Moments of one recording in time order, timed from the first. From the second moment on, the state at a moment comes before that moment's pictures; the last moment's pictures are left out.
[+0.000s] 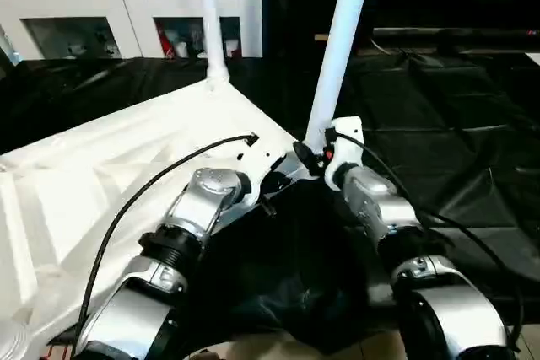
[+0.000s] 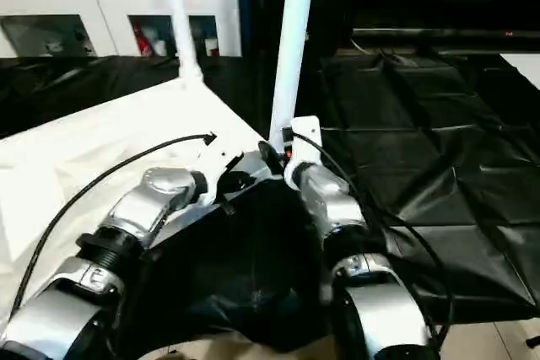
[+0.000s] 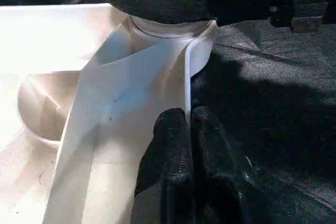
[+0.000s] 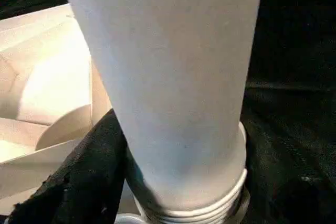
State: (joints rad) left arm -0.68 0.11 -0.23 0.66 0.07 0.34 -0.67; right arm -0.73 -0.01 -0.06 0.95 0.15 0.08 0.30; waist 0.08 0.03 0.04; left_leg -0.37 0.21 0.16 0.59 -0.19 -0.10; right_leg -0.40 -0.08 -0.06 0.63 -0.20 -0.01
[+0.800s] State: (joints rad) left arm -0.58 0.27 -0.29 0.52 0.02 0.18 -1.00; right arm -0.53 -0.29 0.11 0.59 0.13 0.13 0.86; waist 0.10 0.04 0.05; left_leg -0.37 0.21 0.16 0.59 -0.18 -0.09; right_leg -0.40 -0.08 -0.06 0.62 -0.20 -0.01
